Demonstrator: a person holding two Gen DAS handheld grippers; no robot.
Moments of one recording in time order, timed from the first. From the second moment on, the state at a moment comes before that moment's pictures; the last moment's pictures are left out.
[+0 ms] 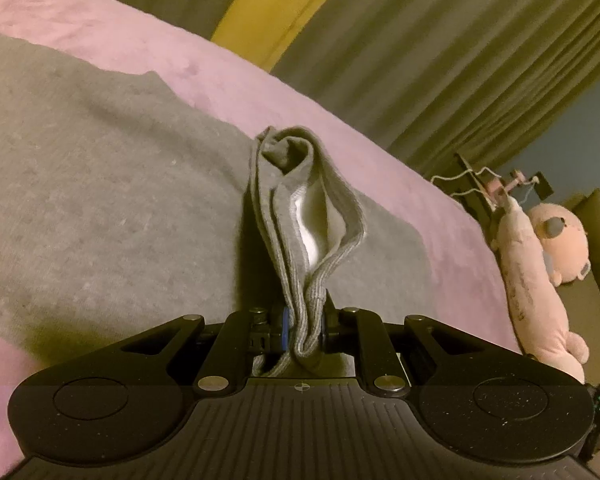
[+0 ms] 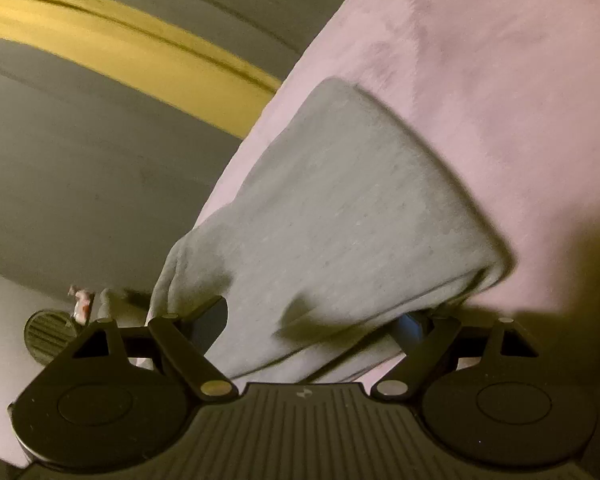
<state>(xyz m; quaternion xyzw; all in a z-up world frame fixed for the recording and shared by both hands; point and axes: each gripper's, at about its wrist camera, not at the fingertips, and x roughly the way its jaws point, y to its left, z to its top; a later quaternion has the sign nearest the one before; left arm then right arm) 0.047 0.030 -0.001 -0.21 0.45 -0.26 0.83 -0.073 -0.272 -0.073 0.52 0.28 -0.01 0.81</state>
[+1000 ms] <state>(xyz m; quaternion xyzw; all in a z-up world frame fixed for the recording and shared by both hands) 0.037 0.018 -0.006 -0.08 0.47 -0.16 0.86 -0.066 -0.258 -0.065 0.35 0.32 -0.07 0.88</state>
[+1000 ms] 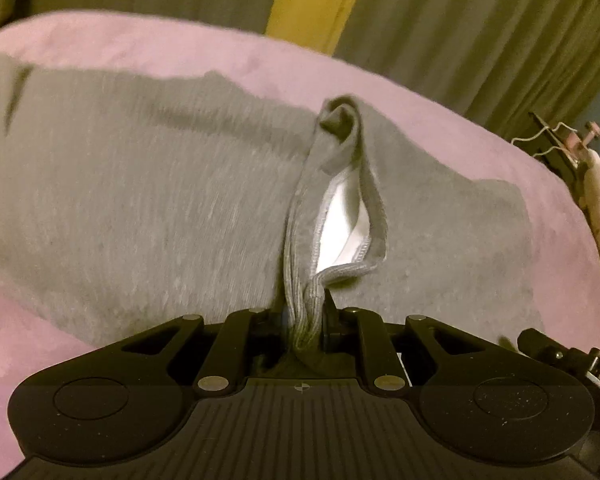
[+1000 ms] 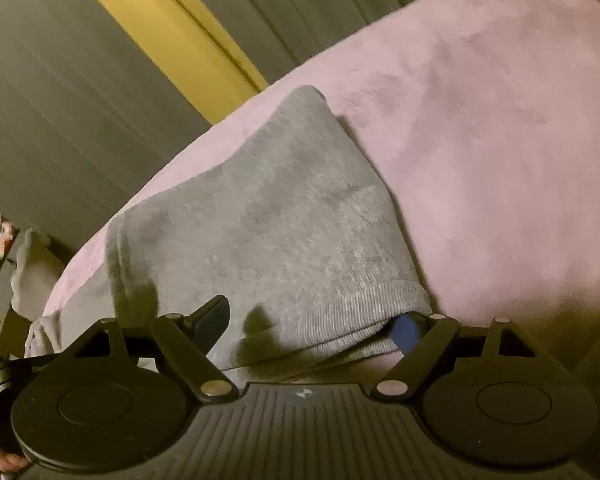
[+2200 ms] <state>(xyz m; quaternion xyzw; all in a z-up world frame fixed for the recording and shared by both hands) 0.048 0.039 0.009 -0.03 0.41 -0.04 0.91 -0.062 -0.222 -0.009 0.23 0.31 0.03 0.92</state>
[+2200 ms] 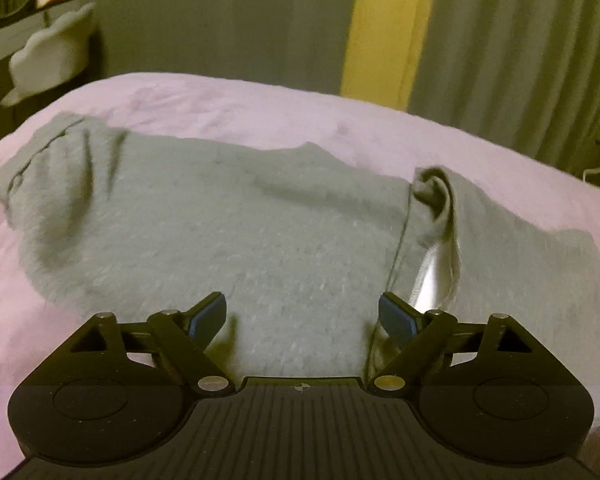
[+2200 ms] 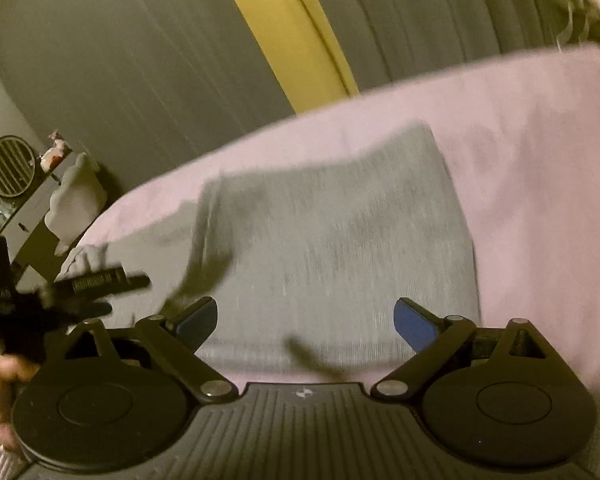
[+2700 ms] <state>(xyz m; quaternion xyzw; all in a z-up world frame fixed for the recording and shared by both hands) 0.130 0.059 0.012 -0.15 0.40 -0.23 0.87 0.019 -0.208 -0.037 0.17 0.32 -0.04 0.93</state>
